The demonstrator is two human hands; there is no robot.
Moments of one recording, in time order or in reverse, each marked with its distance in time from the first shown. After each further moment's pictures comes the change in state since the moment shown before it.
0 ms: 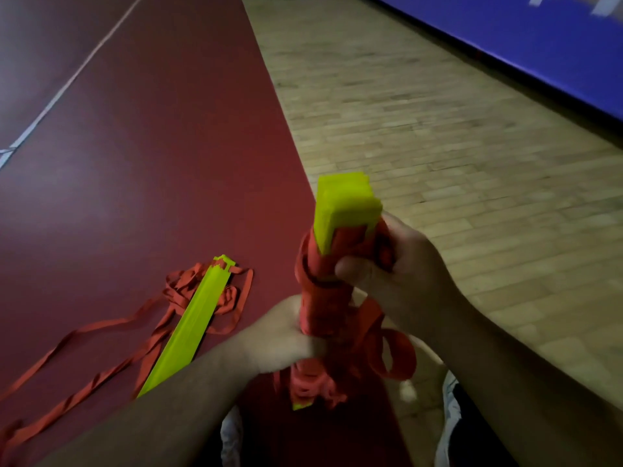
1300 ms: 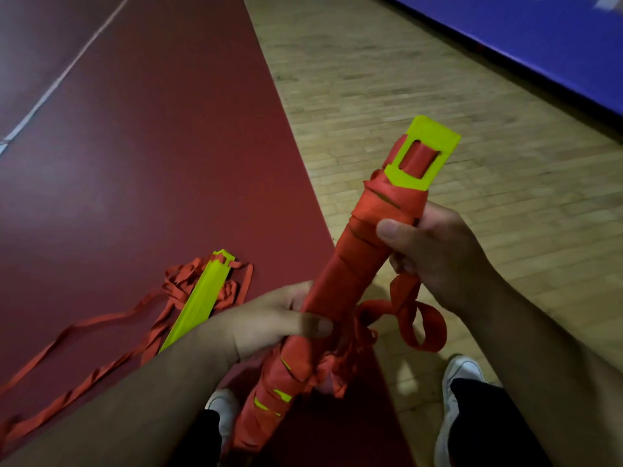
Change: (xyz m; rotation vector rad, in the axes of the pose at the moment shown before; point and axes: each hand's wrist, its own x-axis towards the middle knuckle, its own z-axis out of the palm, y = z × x) left_hand -0.006 0.014 -0.017 -0.464 -0.214 -0.104; right_hand 0.008 0.014 -0.031 -0.051 0.091 0.156
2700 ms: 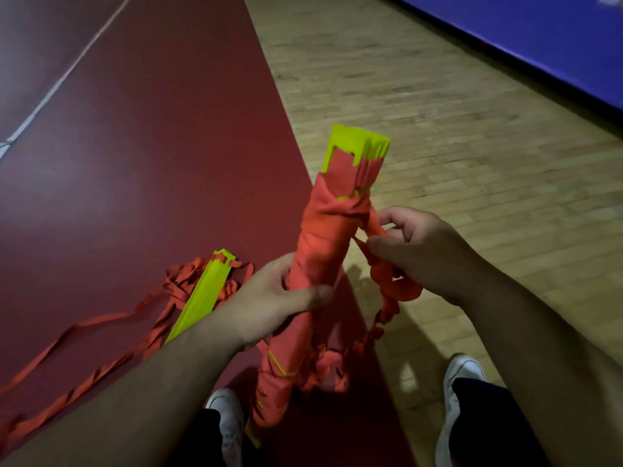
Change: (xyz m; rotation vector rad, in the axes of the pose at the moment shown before) left_hand 0.010 0.004 -0.004 0.211 0.399 0.146; right_hand 0.011 0.008 -0.005 -0.121 -0.146 0.232
